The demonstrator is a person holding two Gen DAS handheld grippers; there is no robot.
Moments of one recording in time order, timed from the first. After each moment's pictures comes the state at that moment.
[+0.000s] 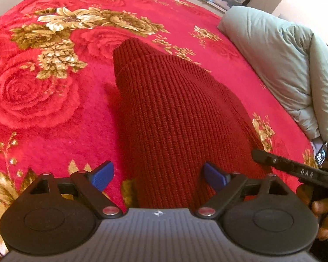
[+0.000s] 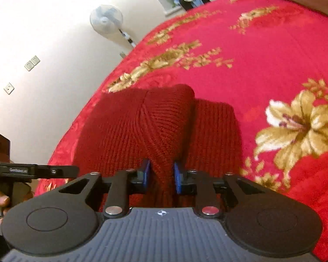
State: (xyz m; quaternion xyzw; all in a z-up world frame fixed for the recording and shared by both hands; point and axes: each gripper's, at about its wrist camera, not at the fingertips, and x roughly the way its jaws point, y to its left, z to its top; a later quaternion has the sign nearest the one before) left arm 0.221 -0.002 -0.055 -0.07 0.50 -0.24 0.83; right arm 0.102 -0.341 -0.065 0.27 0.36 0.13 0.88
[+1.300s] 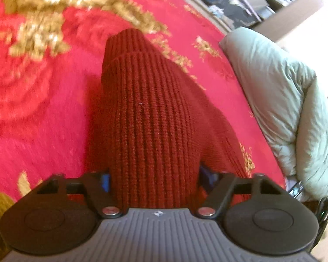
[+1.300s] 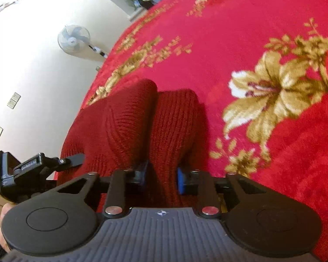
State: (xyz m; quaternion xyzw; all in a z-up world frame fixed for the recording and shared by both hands) left arm 0.265 -0.028 -0.084 -0.18 0.50 -0.25 0.81; right arm 0.100 -0.373 -0.100 0.39 0.38 0.07 0.84
